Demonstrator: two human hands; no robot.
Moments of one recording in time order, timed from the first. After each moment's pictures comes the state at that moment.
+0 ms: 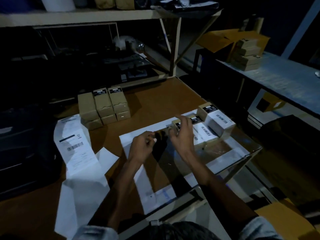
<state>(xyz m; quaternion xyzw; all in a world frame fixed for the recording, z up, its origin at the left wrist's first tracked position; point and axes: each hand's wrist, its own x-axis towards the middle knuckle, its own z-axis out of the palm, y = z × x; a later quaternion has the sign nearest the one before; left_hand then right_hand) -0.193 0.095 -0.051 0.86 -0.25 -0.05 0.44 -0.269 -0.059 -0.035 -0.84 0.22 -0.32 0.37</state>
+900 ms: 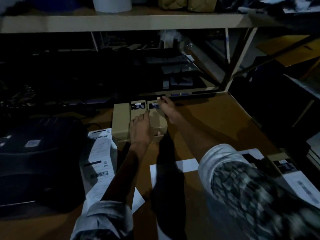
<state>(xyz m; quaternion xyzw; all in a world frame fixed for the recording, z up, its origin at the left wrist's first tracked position) 0.051 0.119 -0.030 0.98 -0.12 0.10 0.16 0.102 -0.022 0.000 -0.75 0.16 0.00 0.64</state>
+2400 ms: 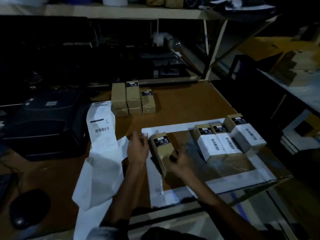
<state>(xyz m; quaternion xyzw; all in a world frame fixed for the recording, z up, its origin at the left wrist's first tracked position) -0.206 0.147 -0.069 0.87 0.01 0.06 0.48 -0.294 0.005 -0.062 -0.84 0.24 0.06 0.49</state>
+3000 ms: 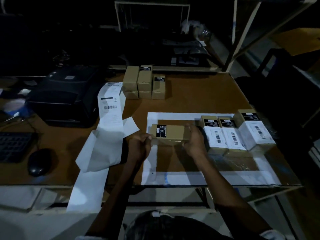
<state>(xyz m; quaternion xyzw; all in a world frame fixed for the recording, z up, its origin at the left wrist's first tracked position) -0.270 0.151 -0.090 0.86 -0.03 0.06 0.51 -0.280 -0.064 -0.061 -0.90 0.14 -0.04 0.41</state>
